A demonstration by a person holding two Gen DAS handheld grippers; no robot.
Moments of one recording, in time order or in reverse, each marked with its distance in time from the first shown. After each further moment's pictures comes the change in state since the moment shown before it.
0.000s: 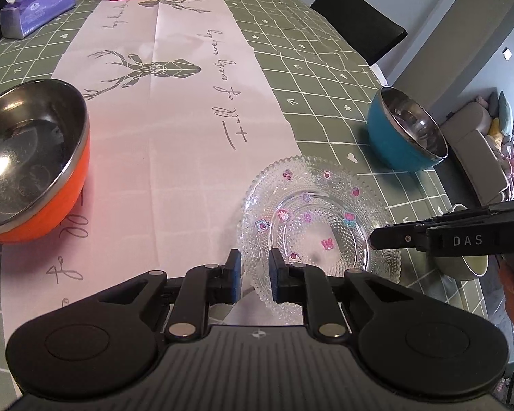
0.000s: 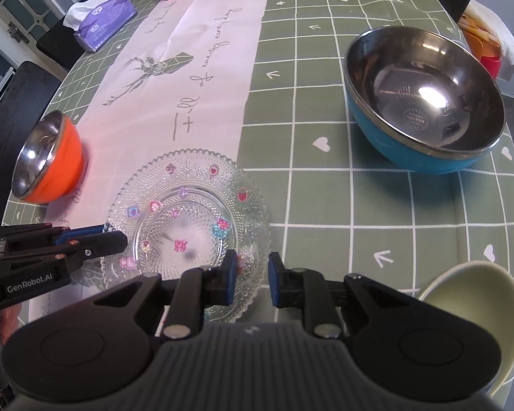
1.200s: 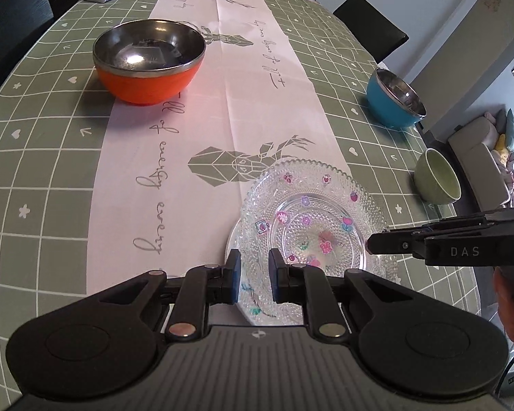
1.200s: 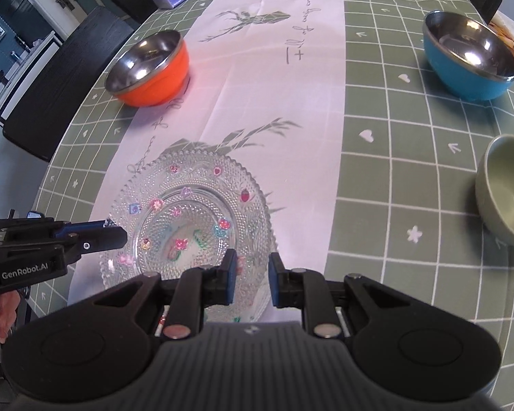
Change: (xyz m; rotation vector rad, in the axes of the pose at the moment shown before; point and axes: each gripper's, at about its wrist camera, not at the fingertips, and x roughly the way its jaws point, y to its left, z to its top) left arm -0.107 0.024 -0.118 -0.094 -0.013 0.034; right arm -0.037 0.089 -0.121 -0.107 0.026 0.058
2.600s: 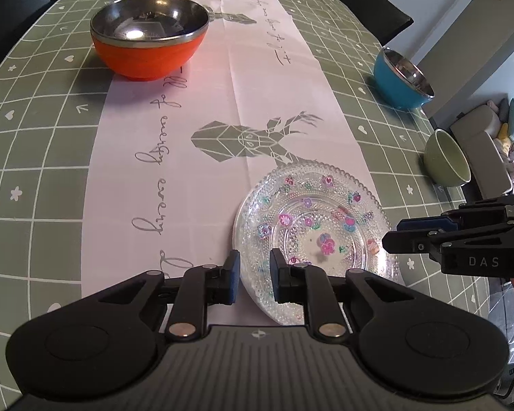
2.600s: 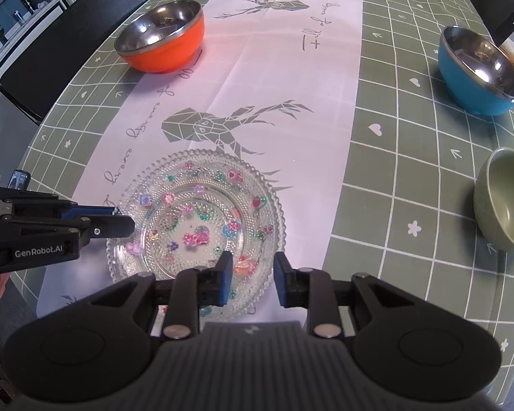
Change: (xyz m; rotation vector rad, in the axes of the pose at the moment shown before) left arm 0.013 0.007 -0.009 0.008 0.032 0.004; right arm 0.005 0.019 -0.014 -0.108 0.023 -0.084
